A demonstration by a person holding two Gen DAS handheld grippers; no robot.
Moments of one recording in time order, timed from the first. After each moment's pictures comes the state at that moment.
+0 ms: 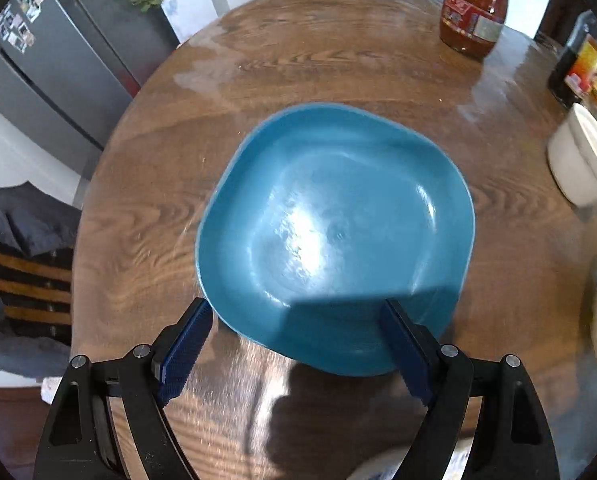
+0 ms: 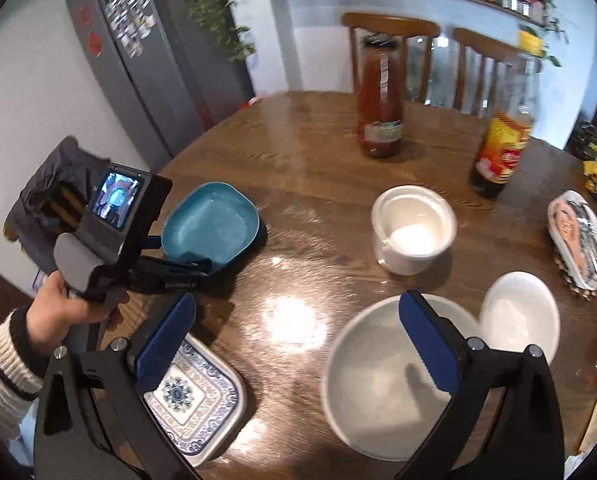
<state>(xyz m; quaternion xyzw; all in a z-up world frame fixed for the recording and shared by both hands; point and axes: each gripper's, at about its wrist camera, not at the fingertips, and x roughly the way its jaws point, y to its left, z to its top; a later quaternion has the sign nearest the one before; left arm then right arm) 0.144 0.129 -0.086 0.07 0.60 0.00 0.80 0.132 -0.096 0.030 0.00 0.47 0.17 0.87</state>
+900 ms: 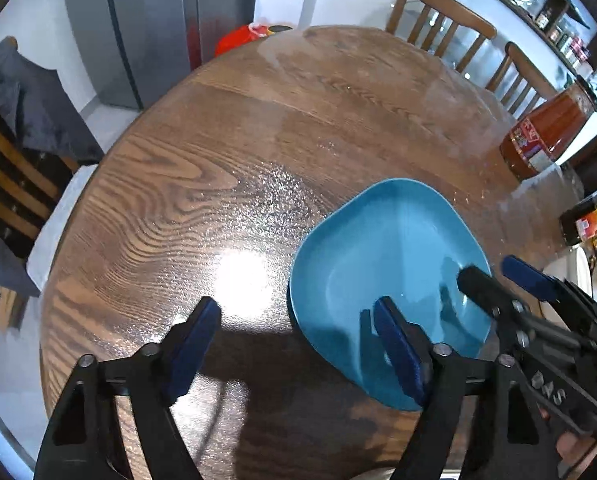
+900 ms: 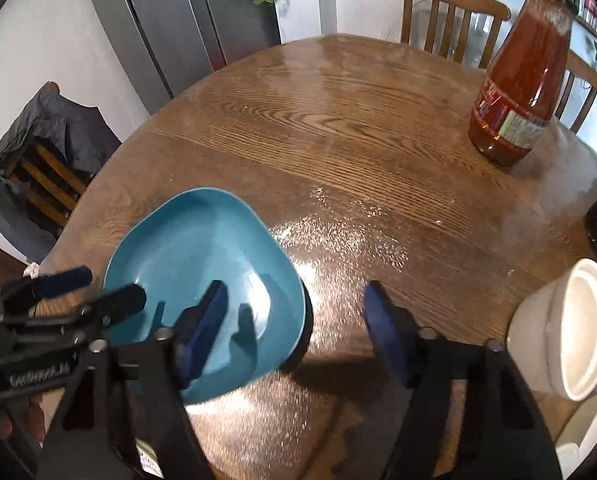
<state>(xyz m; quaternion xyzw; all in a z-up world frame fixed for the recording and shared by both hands) 0.147 0.197 -0.073 -0.14 0.56 0.06 0.81 0.240 0.011 -0.073 -0.05 0.53 0.20 0.82</state>
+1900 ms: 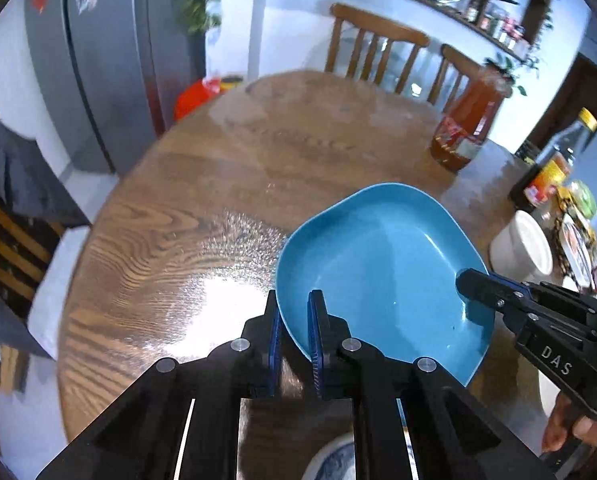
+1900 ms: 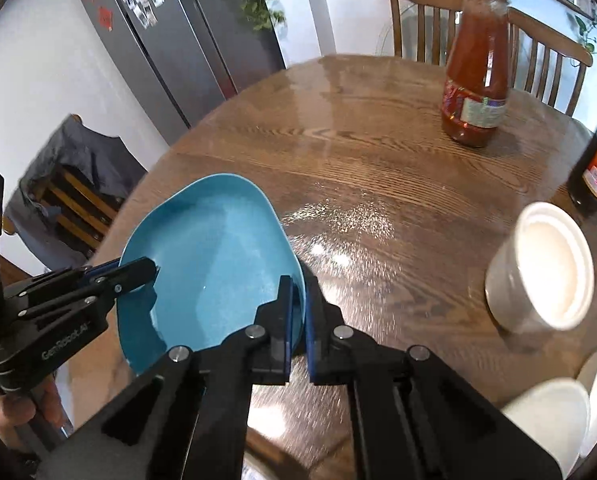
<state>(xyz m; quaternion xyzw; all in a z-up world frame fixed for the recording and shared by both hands) 0.102 0.167 -0.020 -0.07 0.48 -0.01 0.87 0.186 -0.031 -0.036 0.01 0.50 0.22 0.84</state>
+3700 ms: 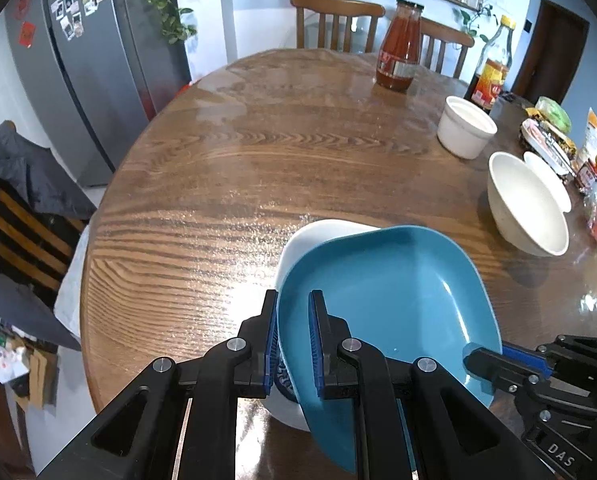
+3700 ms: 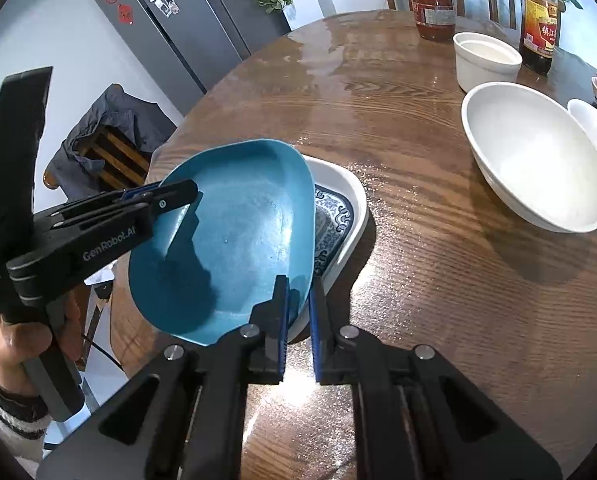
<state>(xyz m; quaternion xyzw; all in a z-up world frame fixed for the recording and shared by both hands) -0.017 0.129 -0.037 0.00 0.49 -0.03 0.87 0.000 -0.053 -0.056 0.05 0.52 0.23 0.82</state>
